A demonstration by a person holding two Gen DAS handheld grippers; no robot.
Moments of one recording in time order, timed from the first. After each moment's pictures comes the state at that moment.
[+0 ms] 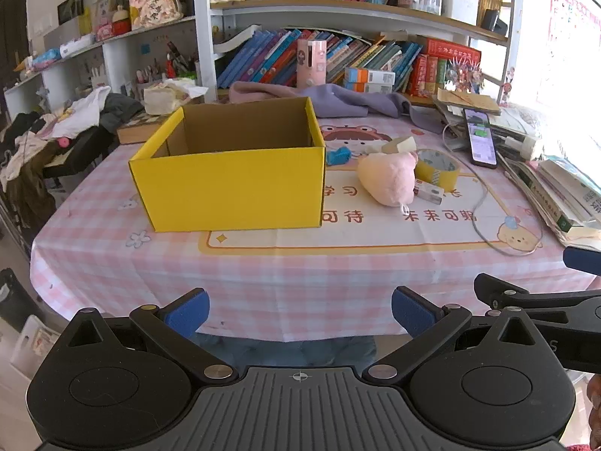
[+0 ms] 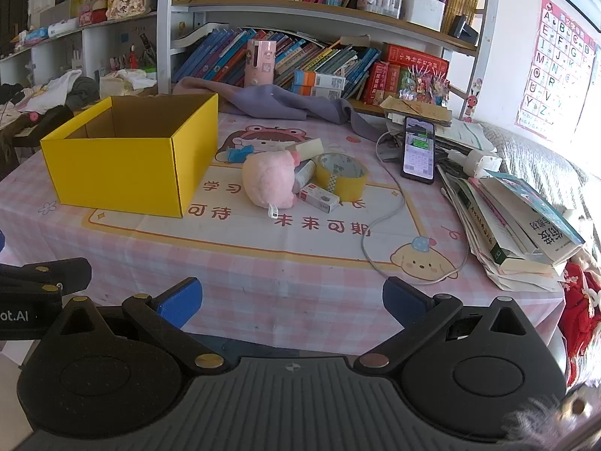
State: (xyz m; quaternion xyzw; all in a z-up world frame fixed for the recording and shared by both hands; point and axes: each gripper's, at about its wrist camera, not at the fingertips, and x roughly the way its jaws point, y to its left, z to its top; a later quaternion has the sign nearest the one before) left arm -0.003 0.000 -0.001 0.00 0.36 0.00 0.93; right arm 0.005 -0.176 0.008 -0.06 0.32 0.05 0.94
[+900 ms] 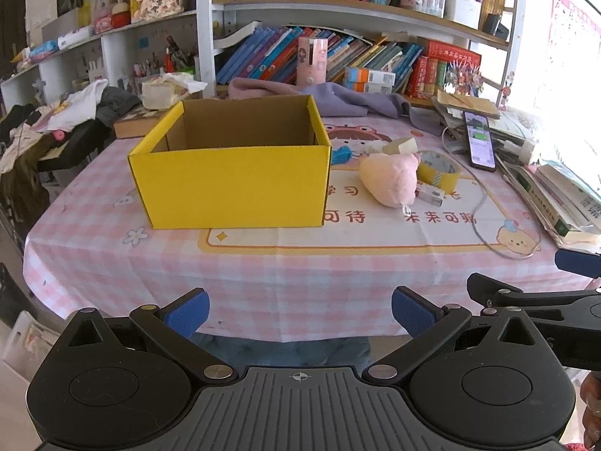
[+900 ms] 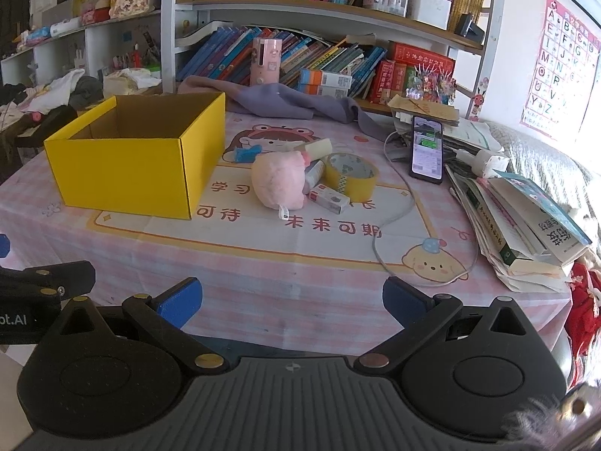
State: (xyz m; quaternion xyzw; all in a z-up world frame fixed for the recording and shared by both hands) left arm 0.004 0.013 -0.005 -0.01 0.36 -0.01 0.93; right arm 0.009 -0.166 0.002 -0.06 0.33 0.05 0.94
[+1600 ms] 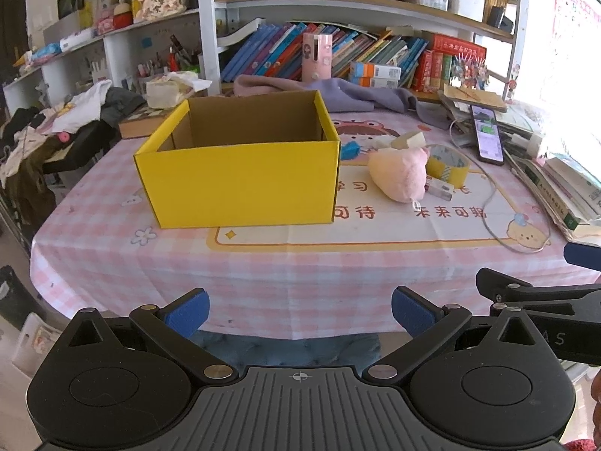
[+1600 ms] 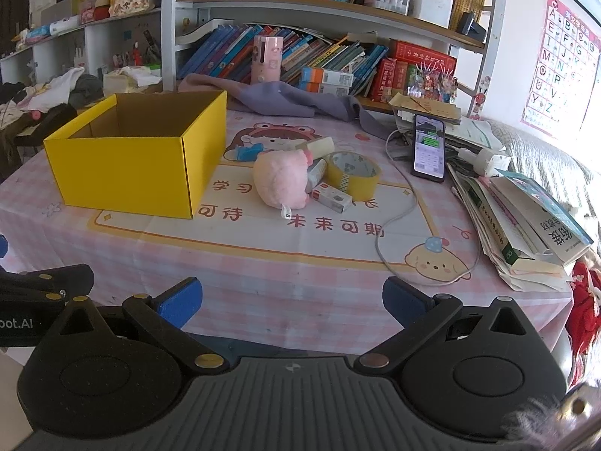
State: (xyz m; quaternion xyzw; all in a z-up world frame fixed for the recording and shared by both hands) left arm 0.007 0.016 -0.008 0.00 0.37 0.00 0.93; right arm 0.012 -0.162 0.002 -0.06 0.33 0.05 0.94
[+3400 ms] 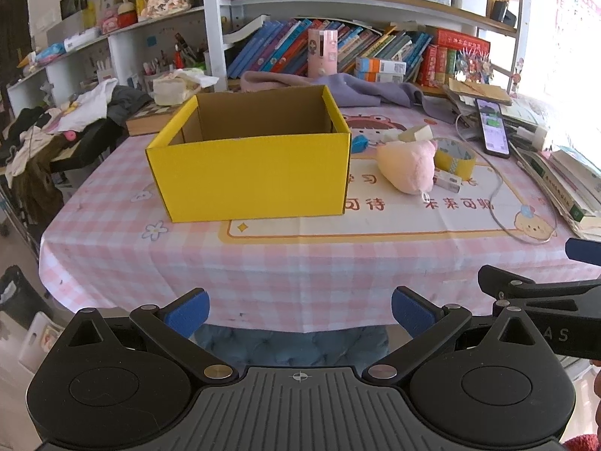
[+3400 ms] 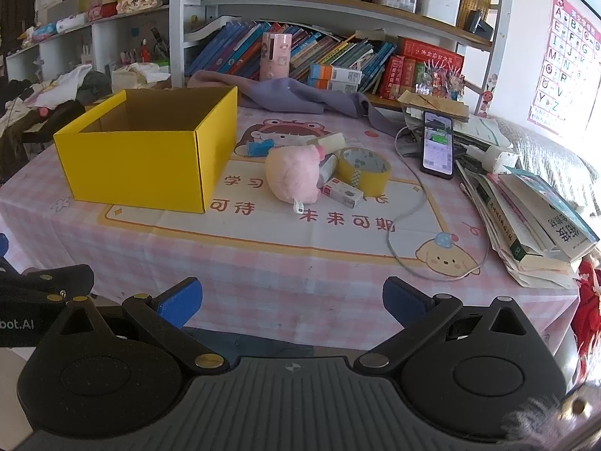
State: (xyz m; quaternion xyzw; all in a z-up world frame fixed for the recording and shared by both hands) left arm -0.003 0.023 -0.010 0.01 0.37 0.01 0.93; right arm 0.008 -0.160 0.003 -0.06 0.33 0.07 0.94
